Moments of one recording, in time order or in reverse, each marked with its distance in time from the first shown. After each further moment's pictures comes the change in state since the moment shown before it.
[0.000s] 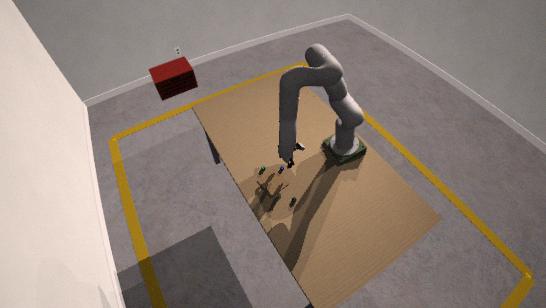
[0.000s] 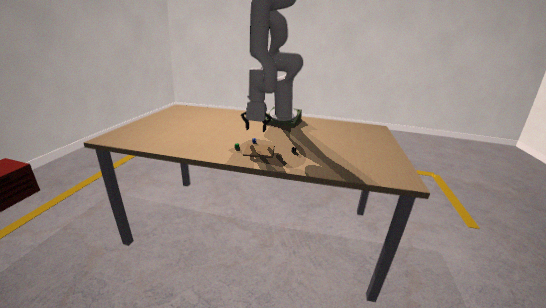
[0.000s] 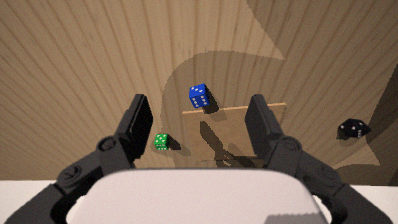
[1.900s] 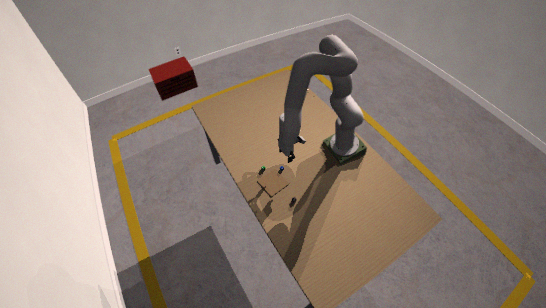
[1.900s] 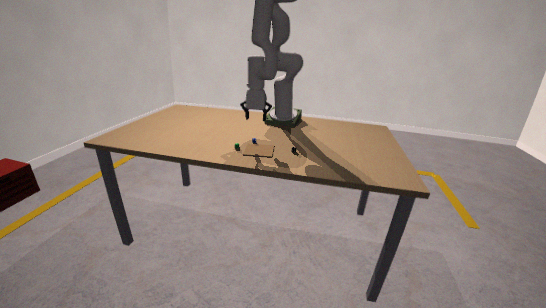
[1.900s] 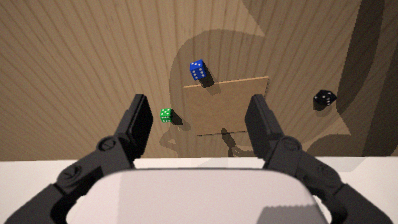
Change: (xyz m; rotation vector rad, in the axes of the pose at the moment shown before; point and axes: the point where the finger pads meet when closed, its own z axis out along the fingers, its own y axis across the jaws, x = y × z) arm 0.001 -0.002 -0.060 -0.029 -0.020 -0.001
